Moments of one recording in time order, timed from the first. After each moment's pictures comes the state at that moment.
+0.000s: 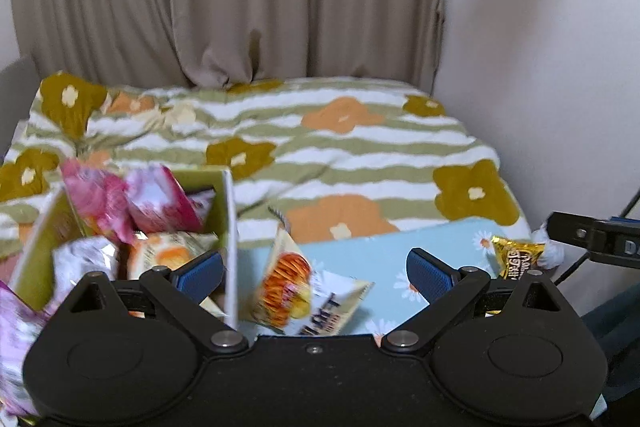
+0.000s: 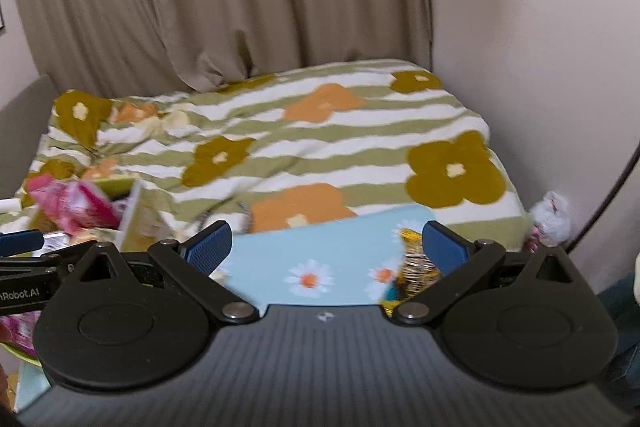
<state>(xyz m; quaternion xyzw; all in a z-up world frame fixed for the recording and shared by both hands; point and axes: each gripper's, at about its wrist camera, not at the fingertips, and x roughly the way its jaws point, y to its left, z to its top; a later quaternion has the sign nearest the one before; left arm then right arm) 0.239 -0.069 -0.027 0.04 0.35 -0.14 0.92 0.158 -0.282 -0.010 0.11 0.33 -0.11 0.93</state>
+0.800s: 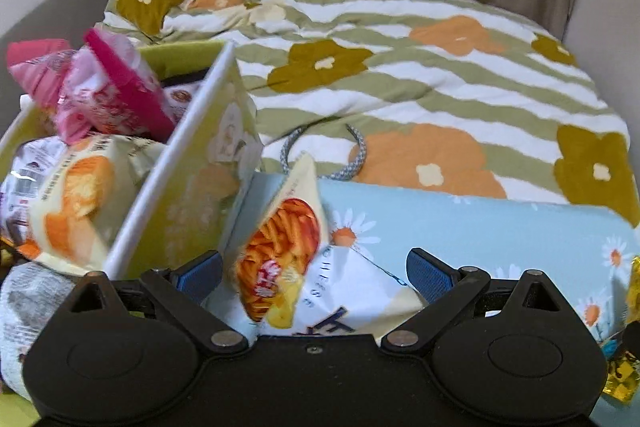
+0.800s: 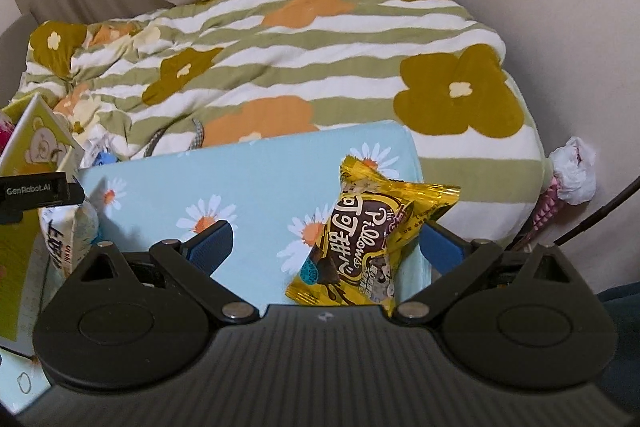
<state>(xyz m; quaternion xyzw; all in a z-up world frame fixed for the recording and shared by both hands) 0.335 -0.136 -0.143 0.04 0.46 0.06 0.88 0.229 -0.363 -0.141 0.11 0.44 -0.07 0.89</state>
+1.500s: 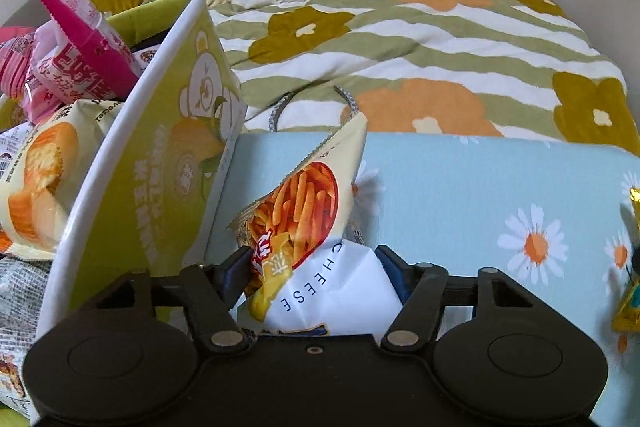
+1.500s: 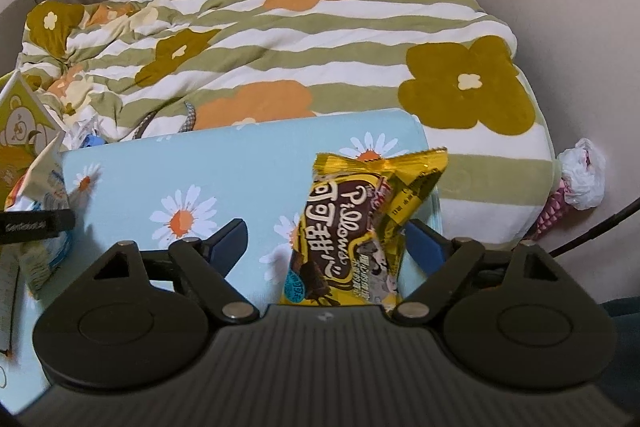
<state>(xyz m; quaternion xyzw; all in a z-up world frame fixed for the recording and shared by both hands) 0.325 -0.131 -0.171 0.08 0.49 0.03 0.86 0.252 -0.367 -0.169 0.09 0.45 -0.06 0.89</state>
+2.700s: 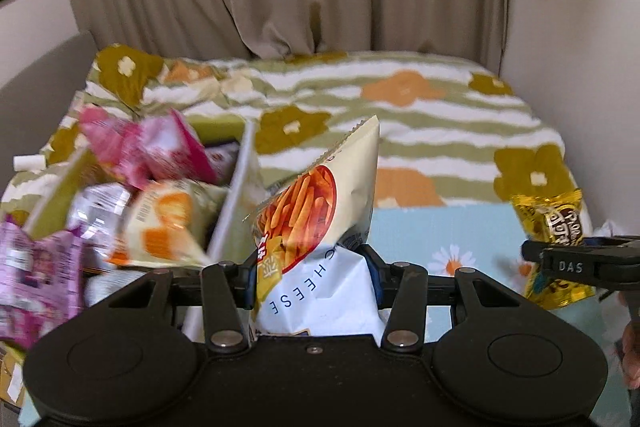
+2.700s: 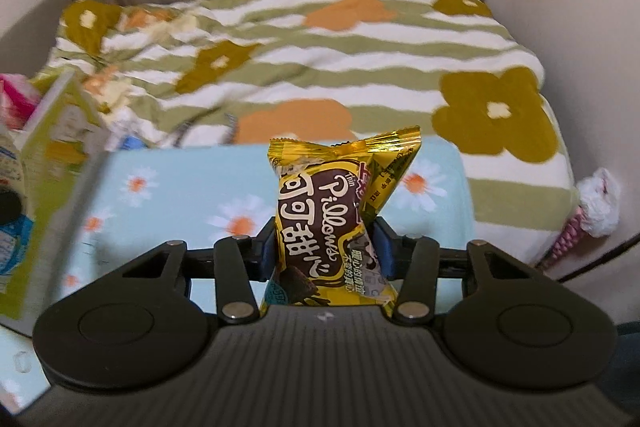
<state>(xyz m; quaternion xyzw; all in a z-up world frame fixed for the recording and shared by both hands) 0.224 -0.110 -0.058 0.06 0.36 -0.02 0.93 0.237 -0.331 -0.121 0.08 0.41 0.00 0.91</state>
